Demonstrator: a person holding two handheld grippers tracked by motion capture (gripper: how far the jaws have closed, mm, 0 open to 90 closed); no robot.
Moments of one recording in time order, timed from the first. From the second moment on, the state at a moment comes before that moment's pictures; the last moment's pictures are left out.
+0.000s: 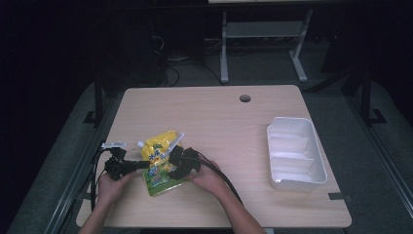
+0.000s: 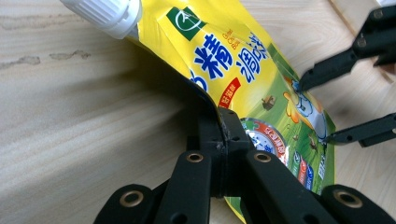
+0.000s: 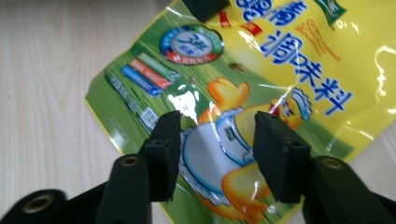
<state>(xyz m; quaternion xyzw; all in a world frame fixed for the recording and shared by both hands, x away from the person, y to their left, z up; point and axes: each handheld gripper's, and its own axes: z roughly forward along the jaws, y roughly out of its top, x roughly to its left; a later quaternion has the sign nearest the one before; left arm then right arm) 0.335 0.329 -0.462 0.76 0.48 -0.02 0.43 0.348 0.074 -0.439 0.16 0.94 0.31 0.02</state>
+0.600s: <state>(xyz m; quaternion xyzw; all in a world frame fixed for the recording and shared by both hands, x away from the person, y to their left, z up) 0.307 0.310 -0.423 0.79 0.37 0.04 0.48 0.351 0.002 -0.406 0.25 0.89 0.38 0.04</state>
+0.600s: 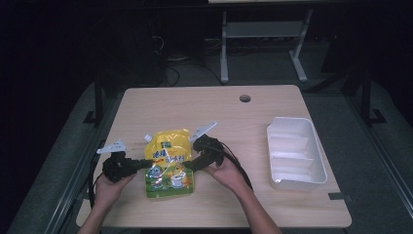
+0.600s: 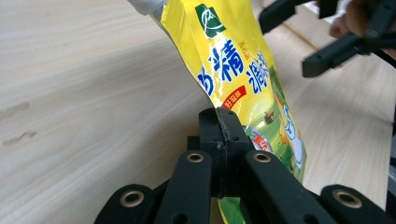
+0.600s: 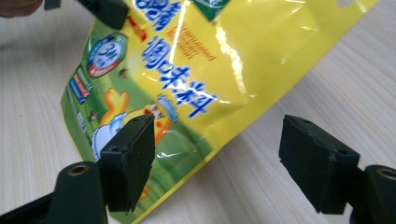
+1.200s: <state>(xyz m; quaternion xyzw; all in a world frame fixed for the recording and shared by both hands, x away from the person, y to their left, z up) 0.293 0.292 -0.409 0.81 0.29 0.05 0.50 0.354 0.002 -0.408 0.21 0.88 0.42 -0.04</state>
